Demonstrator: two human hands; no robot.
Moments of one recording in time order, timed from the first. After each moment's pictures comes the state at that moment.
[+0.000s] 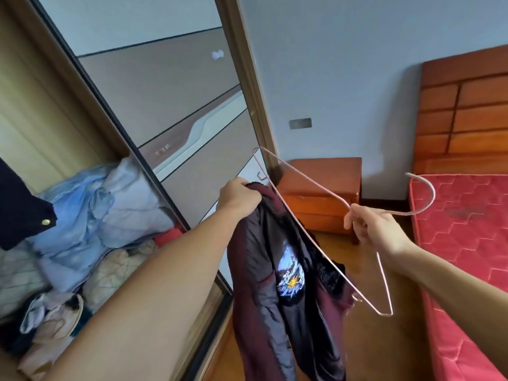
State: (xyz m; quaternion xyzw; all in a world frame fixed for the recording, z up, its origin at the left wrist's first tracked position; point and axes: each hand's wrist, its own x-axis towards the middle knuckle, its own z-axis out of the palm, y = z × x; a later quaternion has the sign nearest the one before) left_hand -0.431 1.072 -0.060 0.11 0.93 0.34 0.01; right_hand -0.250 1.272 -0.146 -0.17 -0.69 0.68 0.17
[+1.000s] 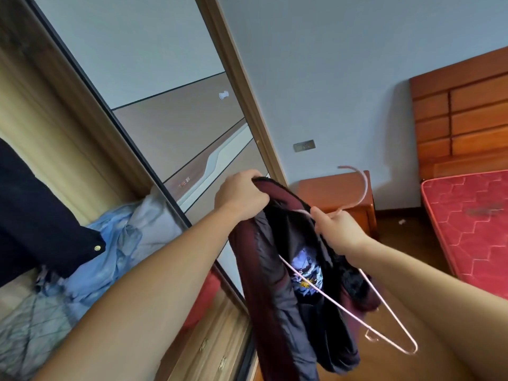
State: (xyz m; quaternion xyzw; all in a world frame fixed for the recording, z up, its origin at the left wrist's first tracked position) left_hand -0.415 1.015 0.027 0.29 0.93 0.20 -0.10; right_hand -0.301 1.146 -0.092 -0.21 -0.73 0.61 0.23
